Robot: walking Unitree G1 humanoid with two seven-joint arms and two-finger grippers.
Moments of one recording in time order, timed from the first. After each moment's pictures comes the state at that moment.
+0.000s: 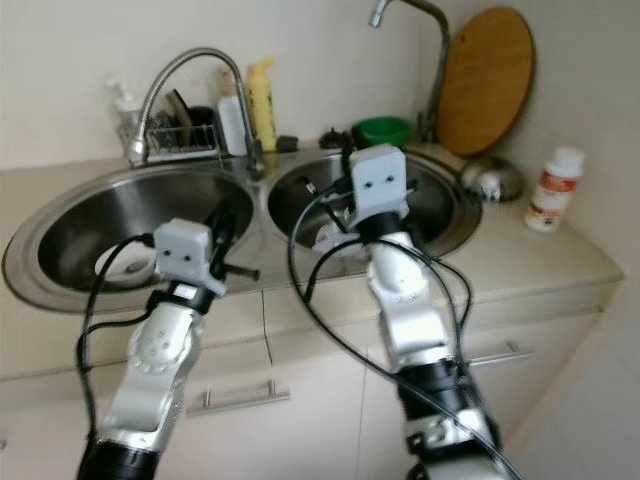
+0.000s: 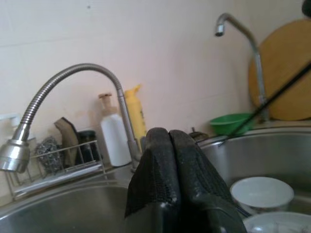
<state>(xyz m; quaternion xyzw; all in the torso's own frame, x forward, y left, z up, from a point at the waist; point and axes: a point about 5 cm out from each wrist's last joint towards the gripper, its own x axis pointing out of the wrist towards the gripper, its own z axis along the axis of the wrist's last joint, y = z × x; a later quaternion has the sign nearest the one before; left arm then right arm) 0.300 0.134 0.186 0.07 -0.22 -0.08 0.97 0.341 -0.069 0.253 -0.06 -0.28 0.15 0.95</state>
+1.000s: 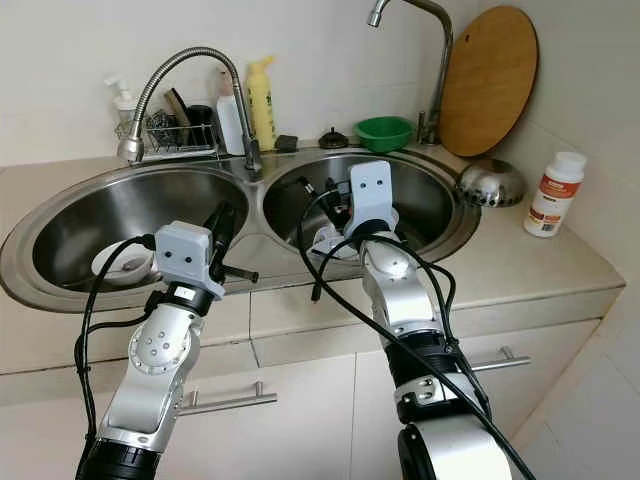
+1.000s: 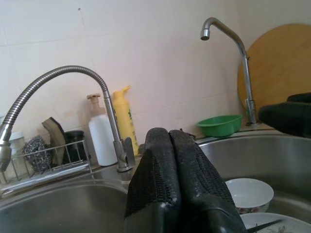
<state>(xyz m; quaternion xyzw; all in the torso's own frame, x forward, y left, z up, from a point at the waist) 0.300 0.125 0.182 0.07 -0.22 -0.09 0.97 0.378 -0.094 0.216 0.00 -0.10 0.11 0.99</state>
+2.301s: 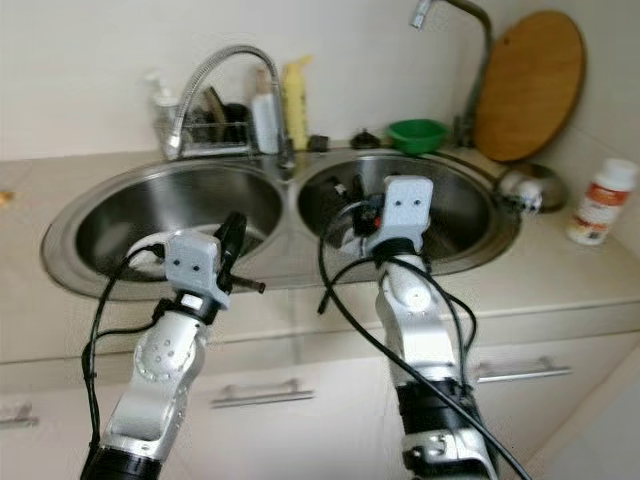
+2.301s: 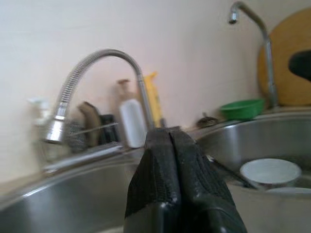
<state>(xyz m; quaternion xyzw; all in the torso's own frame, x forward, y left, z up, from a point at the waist) 0.296 0.128 0.175 0.07 -0.20 -0.10 0.97 0.341 -0.090 0.220 0.02 -0.20 0.10 0.98</state>
